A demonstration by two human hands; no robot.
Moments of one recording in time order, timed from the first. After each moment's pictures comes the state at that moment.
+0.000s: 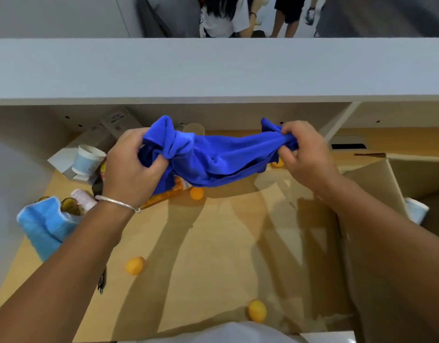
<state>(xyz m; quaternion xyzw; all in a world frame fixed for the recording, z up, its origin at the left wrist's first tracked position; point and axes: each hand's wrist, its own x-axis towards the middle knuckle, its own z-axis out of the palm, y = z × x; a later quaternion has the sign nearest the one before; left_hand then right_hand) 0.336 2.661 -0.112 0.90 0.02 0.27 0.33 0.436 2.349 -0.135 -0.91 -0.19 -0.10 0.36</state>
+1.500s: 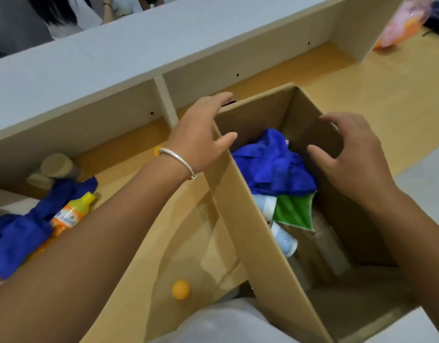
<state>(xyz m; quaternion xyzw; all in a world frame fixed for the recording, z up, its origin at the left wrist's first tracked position) 0.404 2.304 -0.092 0.90 -0.32 0.04 0.31 0.276 2.059 -0.104 -0.95 0.11 -0.18 0.24</state>
